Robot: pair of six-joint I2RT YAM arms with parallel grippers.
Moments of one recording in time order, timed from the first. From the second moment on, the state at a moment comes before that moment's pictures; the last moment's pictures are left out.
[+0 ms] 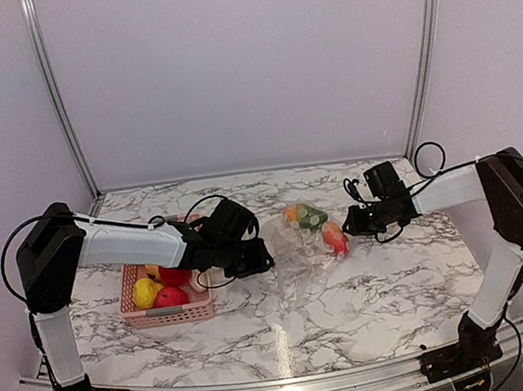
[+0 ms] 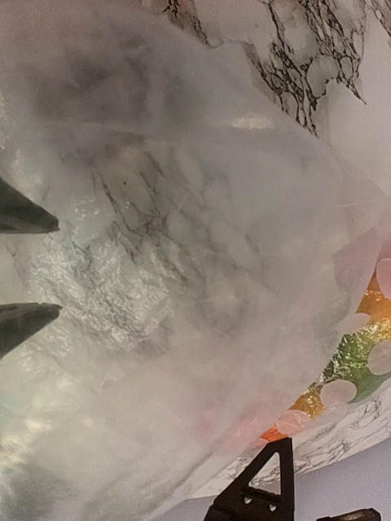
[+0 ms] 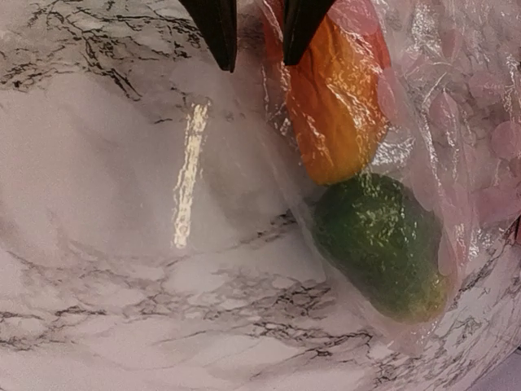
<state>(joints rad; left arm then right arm) -0.92 1.96 1.27 -0.14 0.04 -0.80 0.34 1.73 0.94 -0.08 -0.20 0.34</state>
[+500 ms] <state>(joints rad) -0.92 1.96 1.28 -0.14 0.04 -0.80 0.42 1.79 0.95 -0.10 -0.13 0.31</state>
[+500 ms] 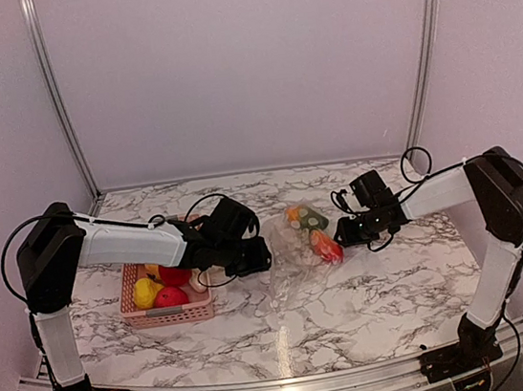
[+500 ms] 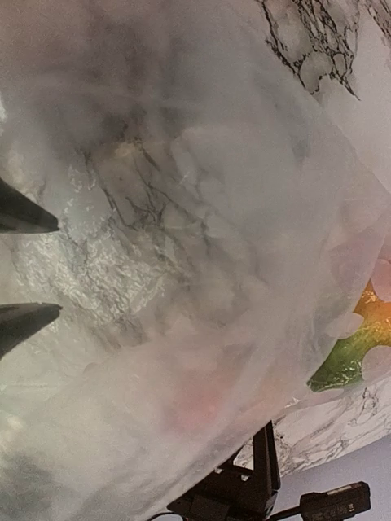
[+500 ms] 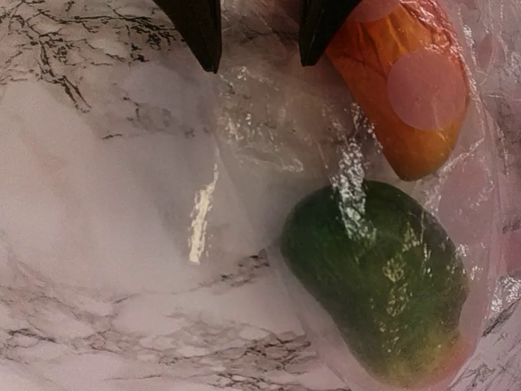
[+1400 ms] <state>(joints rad) -0.92 1.96 1.28 -0.14 0.04 -0.80 0.55 1.67 1.03 -0.26 -0.04 0.31</state>
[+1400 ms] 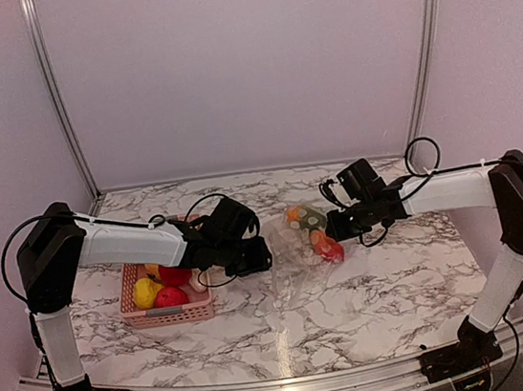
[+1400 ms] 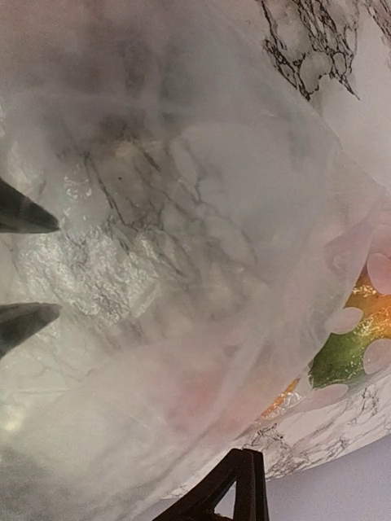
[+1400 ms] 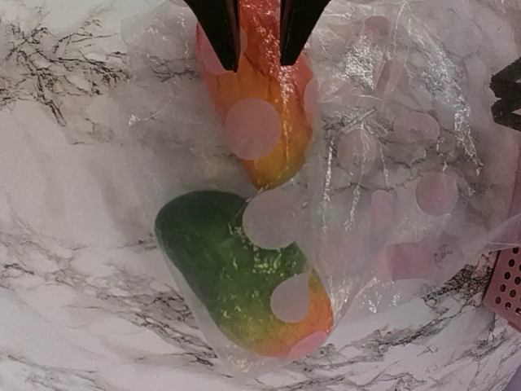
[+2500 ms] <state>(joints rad) -0.92 1.97 1.28 -0.14 0.04 -0.79 0.55 1.70 0.98 -0.20 0.04 0.38</state>
